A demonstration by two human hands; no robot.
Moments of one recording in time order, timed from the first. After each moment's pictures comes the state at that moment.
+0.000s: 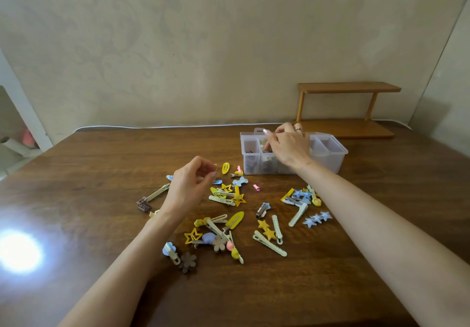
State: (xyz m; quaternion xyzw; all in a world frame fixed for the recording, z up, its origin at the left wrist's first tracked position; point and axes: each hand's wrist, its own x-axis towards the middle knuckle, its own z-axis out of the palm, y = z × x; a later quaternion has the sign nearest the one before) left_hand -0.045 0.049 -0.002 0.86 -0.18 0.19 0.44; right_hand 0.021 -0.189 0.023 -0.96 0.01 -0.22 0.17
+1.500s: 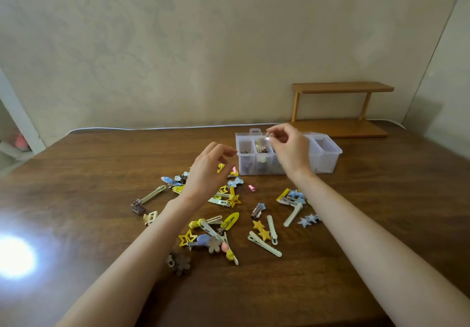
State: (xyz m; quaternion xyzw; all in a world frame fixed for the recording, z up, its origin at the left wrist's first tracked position) left_hand -0.020 0.009 0.005 0.85 -0.27 0.24 0.37; right_hand -0.011 -0.181 0.022 -0.80 -0.01 -0.33 0.50
